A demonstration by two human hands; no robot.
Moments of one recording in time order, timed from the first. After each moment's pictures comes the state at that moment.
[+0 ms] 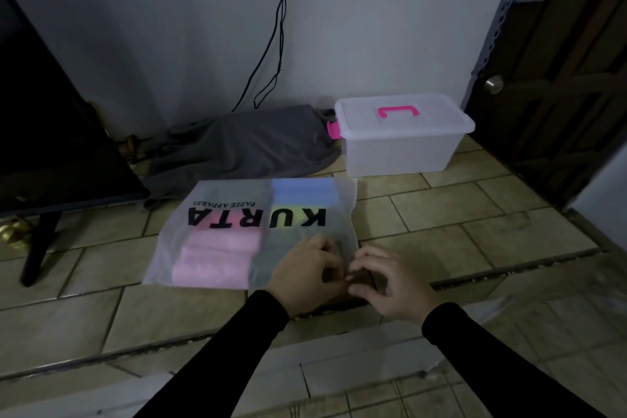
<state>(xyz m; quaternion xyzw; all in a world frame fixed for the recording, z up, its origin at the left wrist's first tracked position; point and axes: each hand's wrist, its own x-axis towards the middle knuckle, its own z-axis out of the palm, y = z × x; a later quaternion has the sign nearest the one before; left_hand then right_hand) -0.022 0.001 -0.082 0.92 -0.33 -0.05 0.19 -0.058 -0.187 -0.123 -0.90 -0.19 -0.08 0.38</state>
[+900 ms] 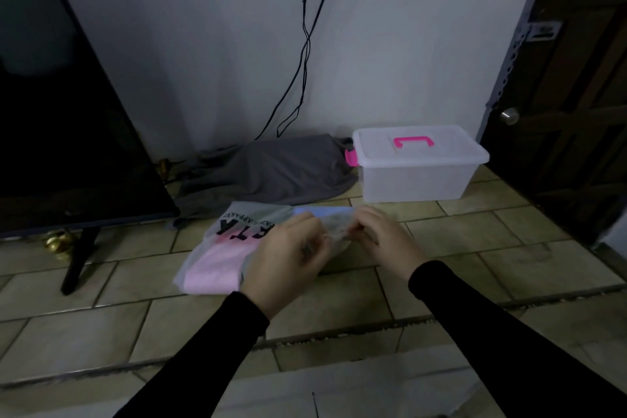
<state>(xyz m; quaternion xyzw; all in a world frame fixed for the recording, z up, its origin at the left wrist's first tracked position) -0.023 0.034 -0.014 0.85 -0.32 0.22 0.35 0.019 -0.169 -0.067 -0.88 -0.25 -0.19 0.36</state>
